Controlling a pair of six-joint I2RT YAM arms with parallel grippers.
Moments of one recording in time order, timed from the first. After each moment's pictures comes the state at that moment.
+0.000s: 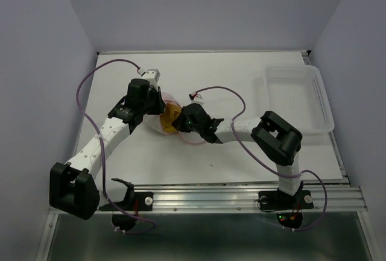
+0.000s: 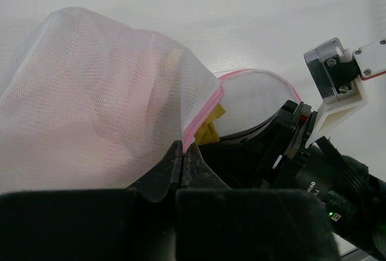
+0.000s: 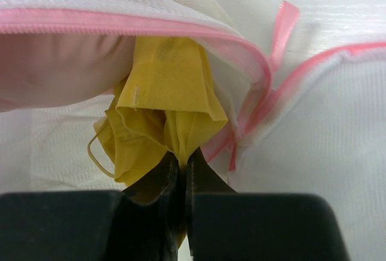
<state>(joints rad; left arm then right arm) -0.36 1.22 0.92 -0.32 0.08 -0.31 0.94 1.98 1.15 0.31 0.19 0.92</state>
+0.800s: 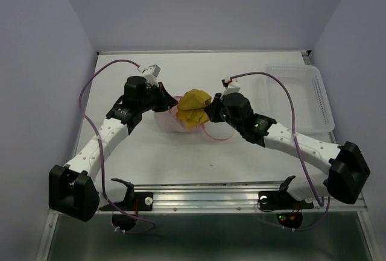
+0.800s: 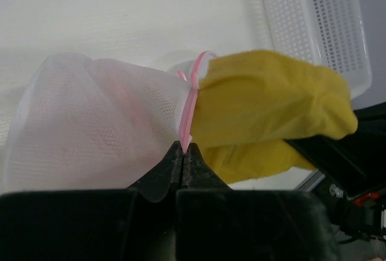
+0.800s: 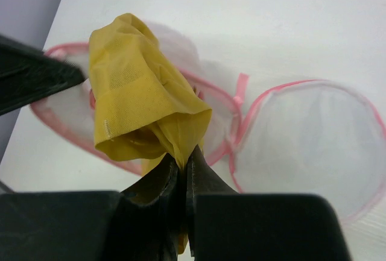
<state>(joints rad) -0.35 1.20 0.92 -0.21 0.33 -0.51 0.87 1.37 0.96 0.02 0.27 0.59</state>
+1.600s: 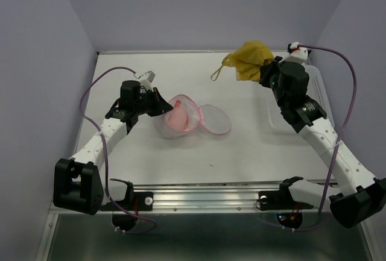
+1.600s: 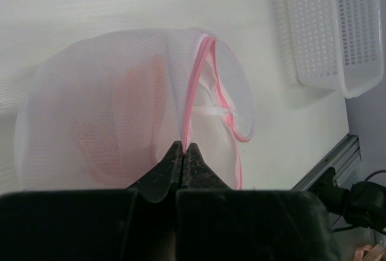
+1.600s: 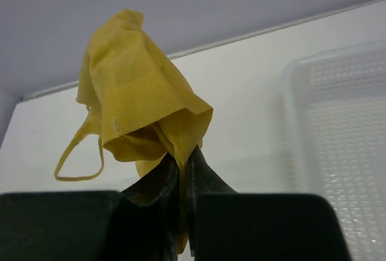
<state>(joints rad) -0.23 1.25 0.83 -0.15 0.48 -0.50 0.46 1.12 1.17 -0.22 0.39 0.41</state>
